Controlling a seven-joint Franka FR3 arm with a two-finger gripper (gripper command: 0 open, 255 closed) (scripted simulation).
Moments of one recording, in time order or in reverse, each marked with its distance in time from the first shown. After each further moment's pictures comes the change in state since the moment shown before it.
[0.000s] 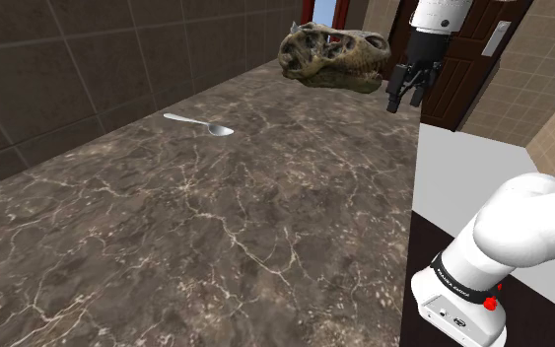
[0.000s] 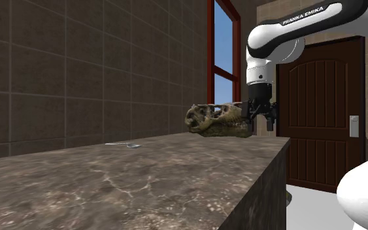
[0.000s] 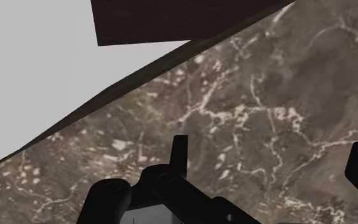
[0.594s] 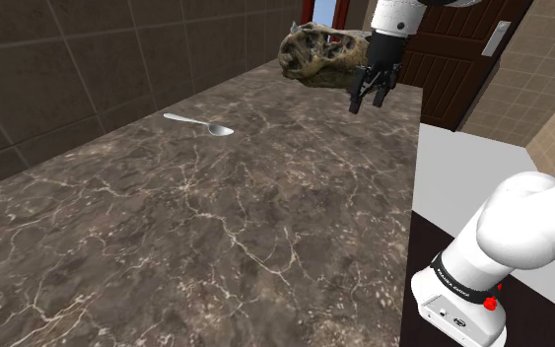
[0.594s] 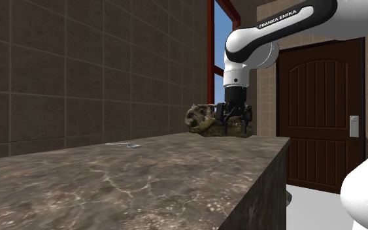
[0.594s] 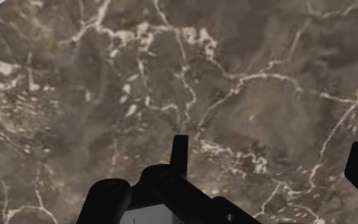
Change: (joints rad) arm 0.061 0.146 0.088 0.058 0.078 0.136 0.064
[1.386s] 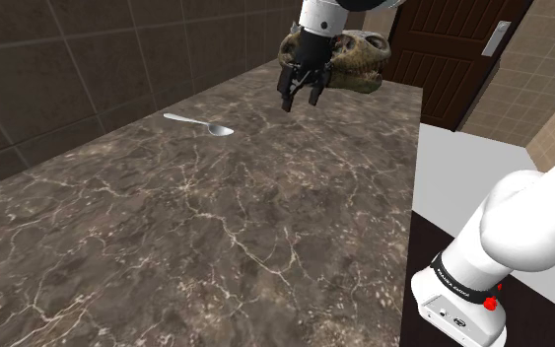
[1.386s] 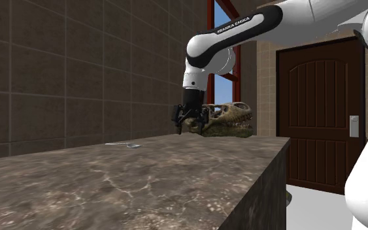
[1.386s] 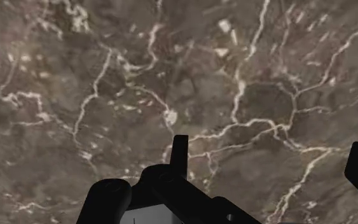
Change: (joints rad) arm 0.075 0.315 0.143 0.224 0.050 0.186 0.104
